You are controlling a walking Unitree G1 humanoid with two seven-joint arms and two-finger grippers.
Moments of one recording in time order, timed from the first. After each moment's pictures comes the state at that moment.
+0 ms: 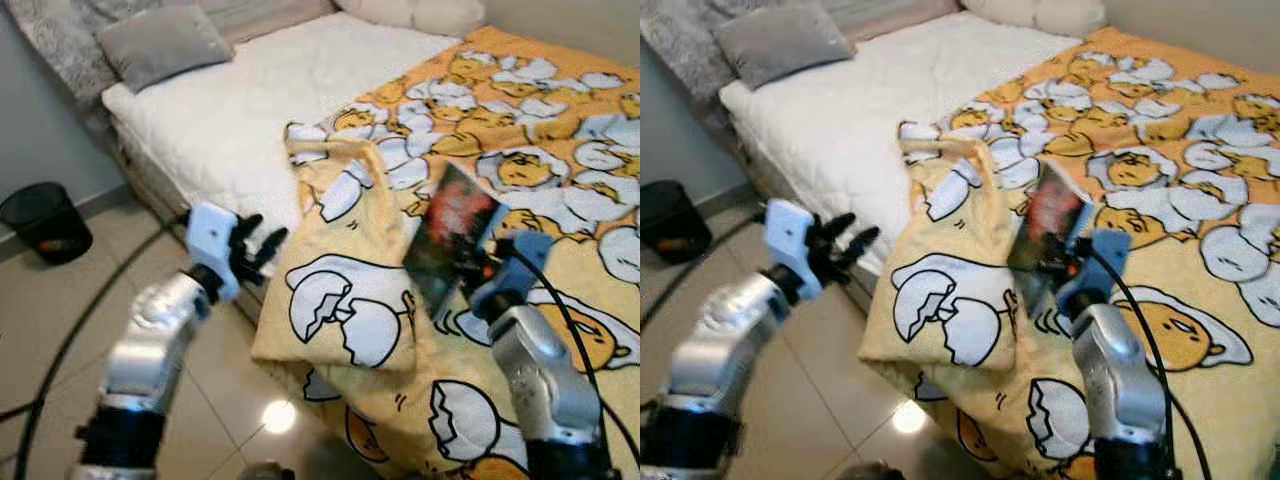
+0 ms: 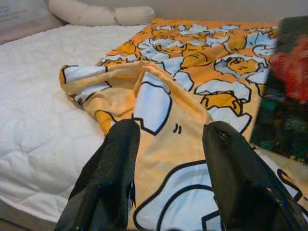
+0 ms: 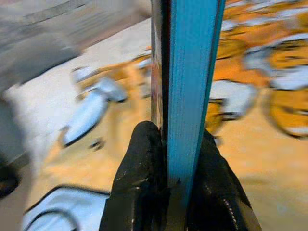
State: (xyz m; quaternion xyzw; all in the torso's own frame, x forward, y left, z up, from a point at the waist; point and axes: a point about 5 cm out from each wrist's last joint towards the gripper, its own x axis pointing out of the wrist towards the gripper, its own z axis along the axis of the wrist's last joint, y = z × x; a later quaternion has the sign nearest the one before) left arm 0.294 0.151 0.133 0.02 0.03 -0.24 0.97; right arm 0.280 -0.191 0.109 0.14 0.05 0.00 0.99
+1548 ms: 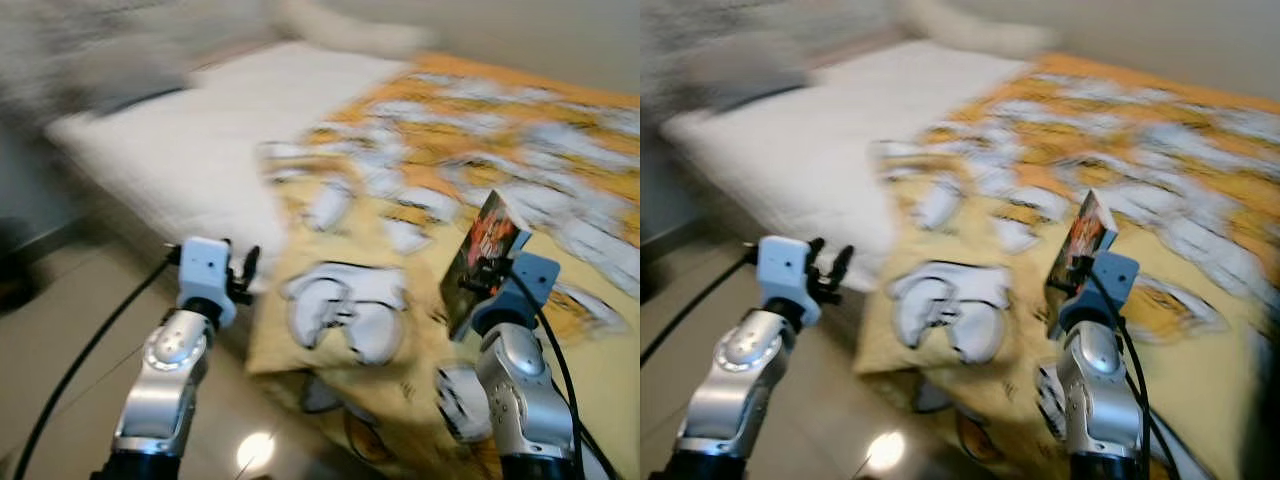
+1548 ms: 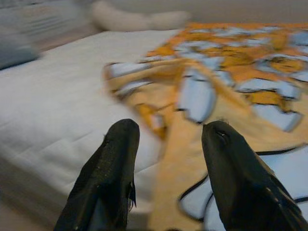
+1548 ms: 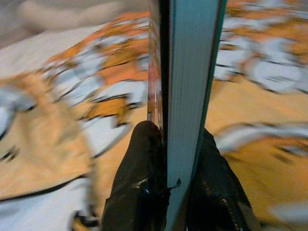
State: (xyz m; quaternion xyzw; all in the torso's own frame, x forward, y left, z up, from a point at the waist) left arm 0.275 0.159 0.106 0.04 0.04 -0.09 0.99; right arm 0.269 -0.189 0.091 0.10 0.08 -0.14 0.98
